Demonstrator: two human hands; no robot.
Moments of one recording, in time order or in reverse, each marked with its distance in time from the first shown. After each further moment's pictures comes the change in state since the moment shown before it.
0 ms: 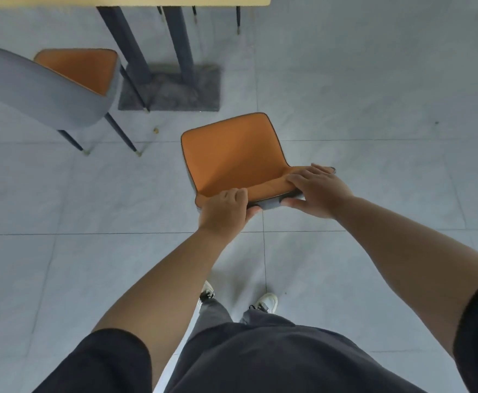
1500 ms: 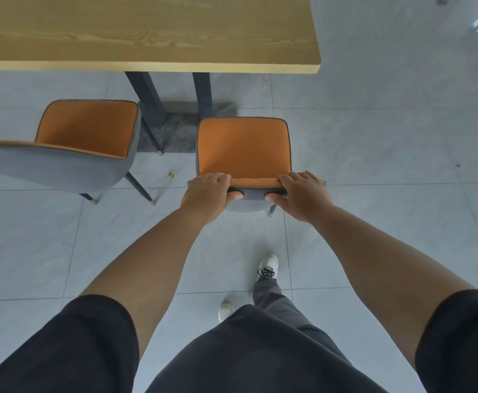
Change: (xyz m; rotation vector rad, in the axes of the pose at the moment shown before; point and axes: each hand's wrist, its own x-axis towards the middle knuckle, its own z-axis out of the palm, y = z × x) left_hand 0.239 -0.322 -0.033 -0.156 -0.010 0.016; right_hand 0.348 -0.032 -0.059 0.096 0.037 0.253
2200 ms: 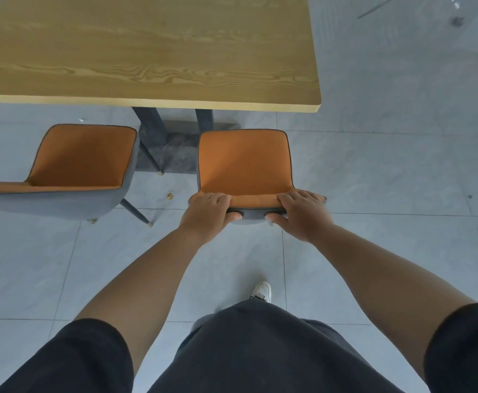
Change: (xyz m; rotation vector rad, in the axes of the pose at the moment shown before) left_hand 0.092 -0.002 -0.012 -0.058 -0.027 -0.004; right_hand 0.082 0.060 -0.029 -0.021 -0.021 -0.065
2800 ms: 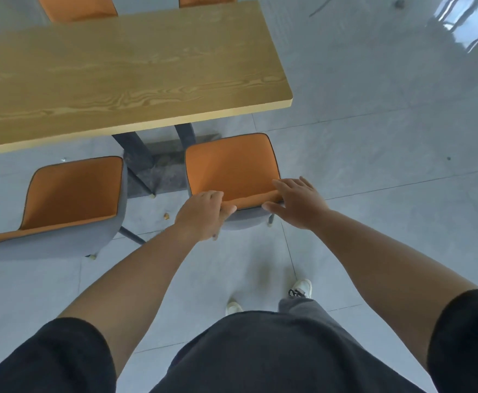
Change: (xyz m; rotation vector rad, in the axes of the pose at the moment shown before) left_hand 0.006 -0.011 -0.027 0.025 -0.063 0.041; right_hand -0.012 -0.014 -0.007 0.129 0.010 0.129
